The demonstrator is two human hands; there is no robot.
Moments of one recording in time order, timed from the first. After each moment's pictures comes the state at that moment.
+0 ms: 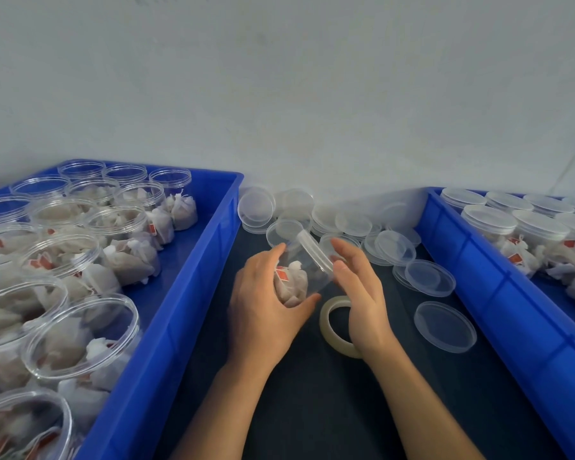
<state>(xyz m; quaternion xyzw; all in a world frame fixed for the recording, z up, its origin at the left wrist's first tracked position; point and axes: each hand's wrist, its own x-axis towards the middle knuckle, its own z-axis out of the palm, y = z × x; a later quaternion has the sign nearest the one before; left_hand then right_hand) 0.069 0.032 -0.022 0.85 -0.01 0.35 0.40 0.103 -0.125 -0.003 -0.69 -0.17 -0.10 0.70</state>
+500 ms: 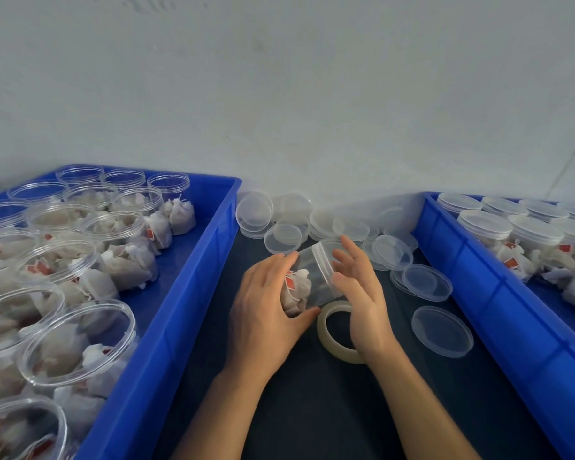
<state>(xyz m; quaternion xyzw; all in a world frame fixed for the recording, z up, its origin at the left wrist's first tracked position) 0.071 0.032 -0.024 0.87 -0.07 0.36 0.34 0.106 -0.132 -0.003 -0.70 -0.17 -0.10 0.69</state>
